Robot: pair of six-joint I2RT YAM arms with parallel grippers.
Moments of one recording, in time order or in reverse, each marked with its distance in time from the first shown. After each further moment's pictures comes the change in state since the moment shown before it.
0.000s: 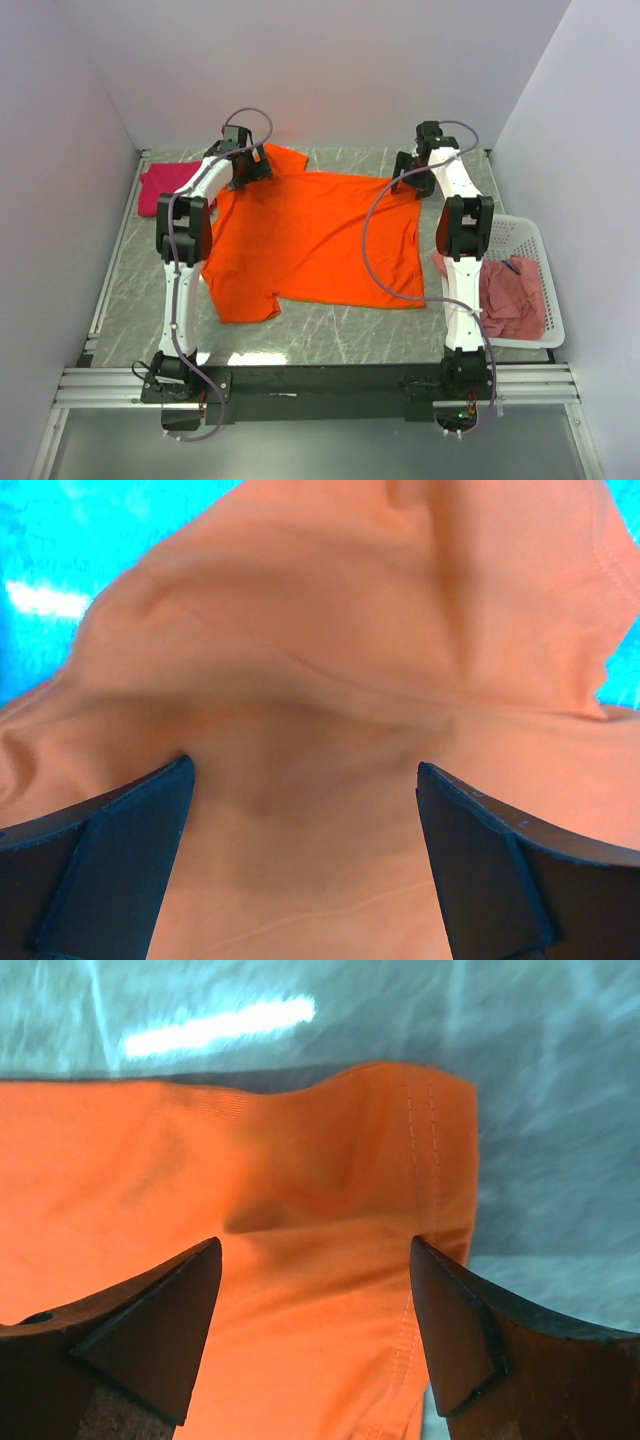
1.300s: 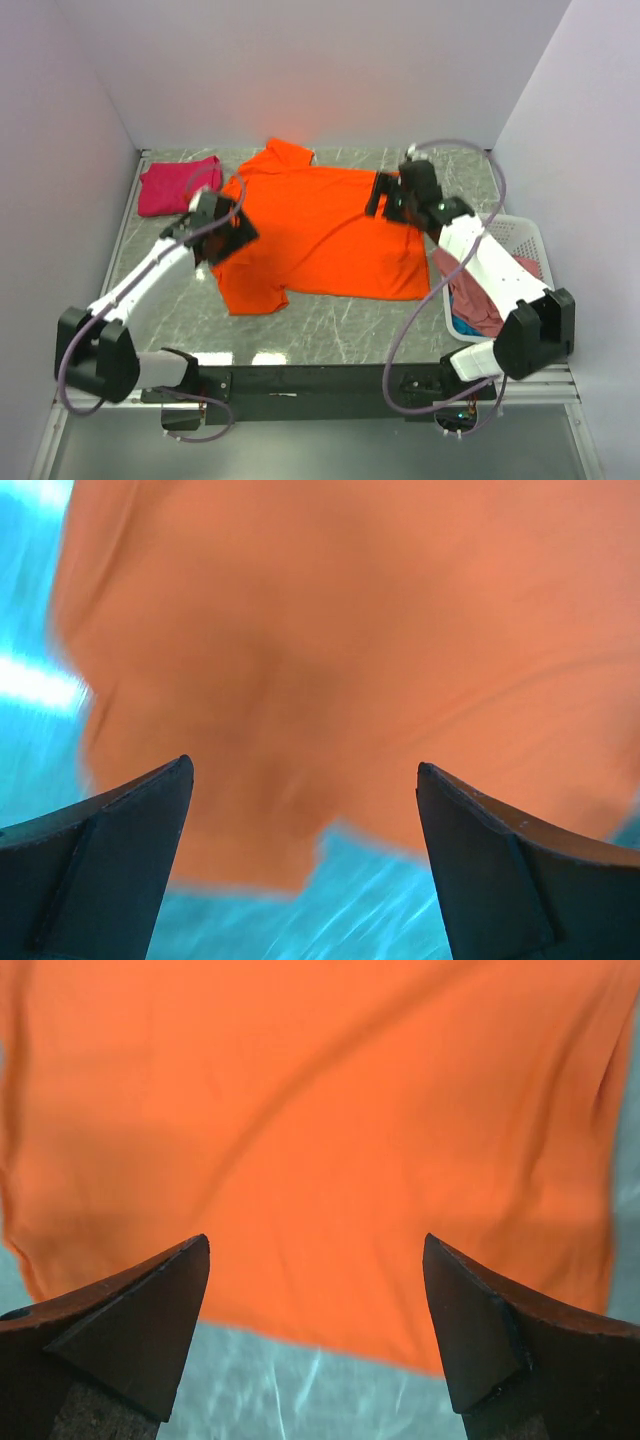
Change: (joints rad) left arm -0.159 -1.142 -1.092 -0.052 -0.162 -0.372; right arm 0.337 -1.144 -1.114 0.454 0.187 0.227
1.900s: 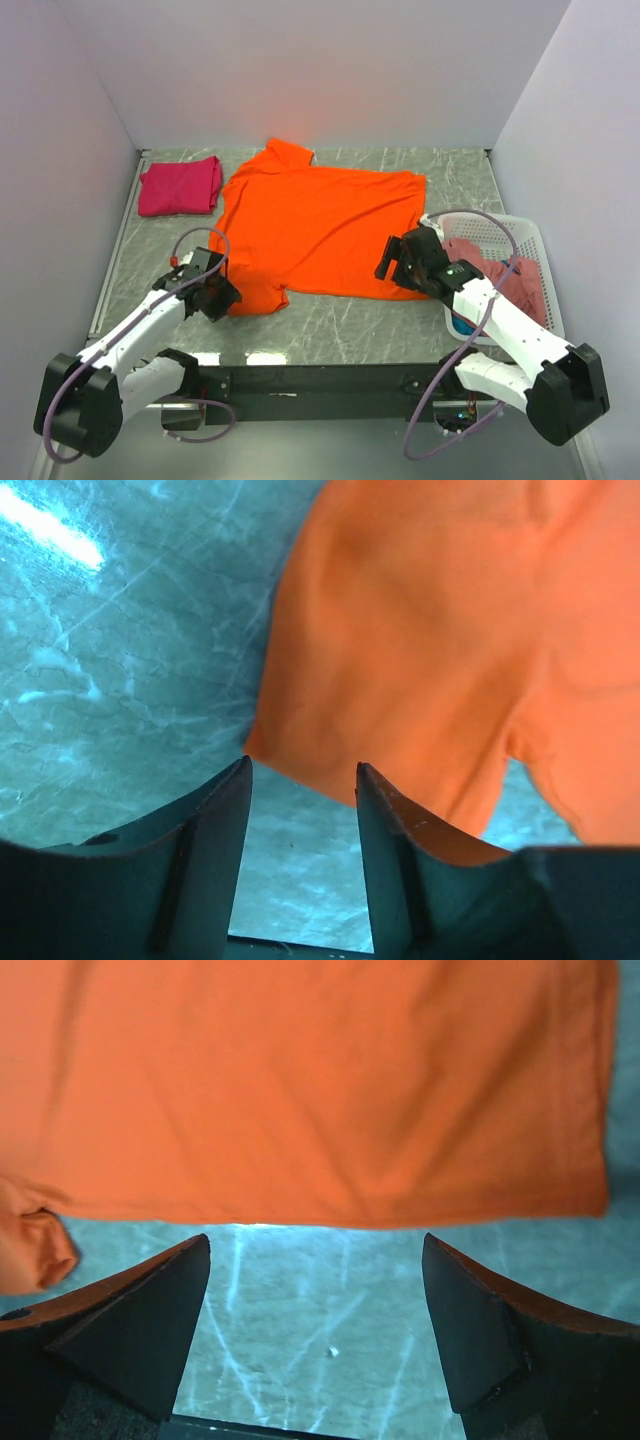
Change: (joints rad) left arm -0.021 -0.307 -0.490 -0.073 0.054 -0.235; right arm 0.106 -0.369 -0.561 -0.006 0.043 0.229
